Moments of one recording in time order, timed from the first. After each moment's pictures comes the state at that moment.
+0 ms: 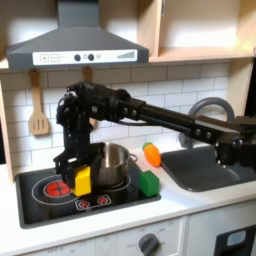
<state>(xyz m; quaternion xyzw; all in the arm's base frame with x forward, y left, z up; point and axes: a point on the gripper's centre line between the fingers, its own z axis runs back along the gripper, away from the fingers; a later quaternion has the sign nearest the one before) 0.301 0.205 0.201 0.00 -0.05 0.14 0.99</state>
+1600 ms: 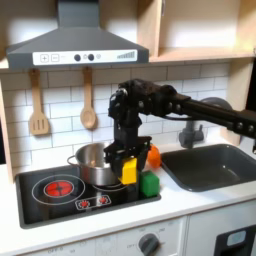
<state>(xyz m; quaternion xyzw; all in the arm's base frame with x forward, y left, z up) 0.304 0.109 0.199 -0.03 -0.07 0.06 1.00</state>
